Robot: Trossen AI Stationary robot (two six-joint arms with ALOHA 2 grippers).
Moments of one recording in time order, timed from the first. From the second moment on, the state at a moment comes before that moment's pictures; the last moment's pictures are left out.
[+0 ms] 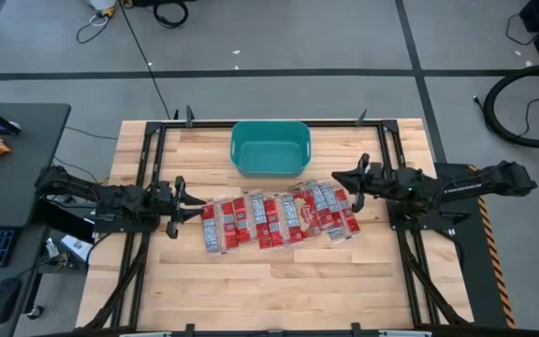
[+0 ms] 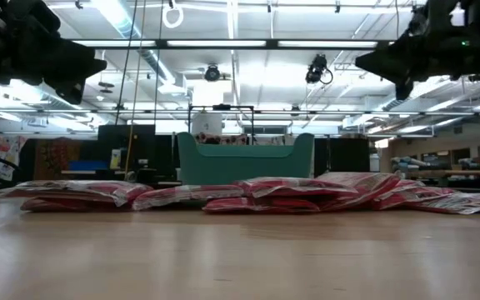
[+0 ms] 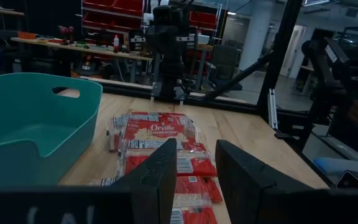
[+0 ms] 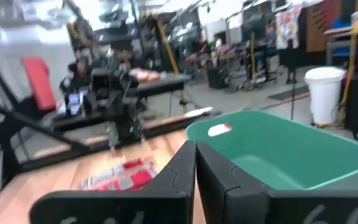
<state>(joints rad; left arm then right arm) -0.28 0.19 0.01 0.21 -0.30 -0.17 0.01 0.61 0.11 0.57 0.28 0.14</state>
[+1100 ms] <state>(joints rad) -0.28 0.19 0.01 0.21 -0.30 -0.17 0.44 1.44 0.77 -0.17 0.50 0.48</state>
